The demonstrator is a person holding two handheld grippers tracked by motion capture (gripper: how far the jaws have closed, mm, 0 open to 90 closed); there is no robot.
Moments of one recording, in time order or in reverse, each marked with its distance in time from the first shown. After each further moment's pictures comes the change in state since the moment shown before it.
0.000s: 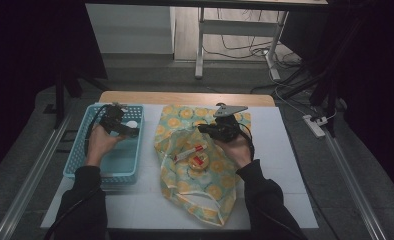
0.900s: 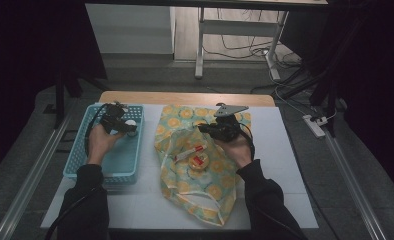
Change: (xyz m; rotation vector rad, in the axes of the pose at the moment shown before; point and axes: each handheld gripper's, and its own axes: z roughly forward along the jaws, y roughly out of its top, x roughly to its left) left arm -0.002 0.003 -0.008 0.012 -0.003 -0.025; right arm -0.001 0.000 -0.001 -0.003 -0.002 0.003
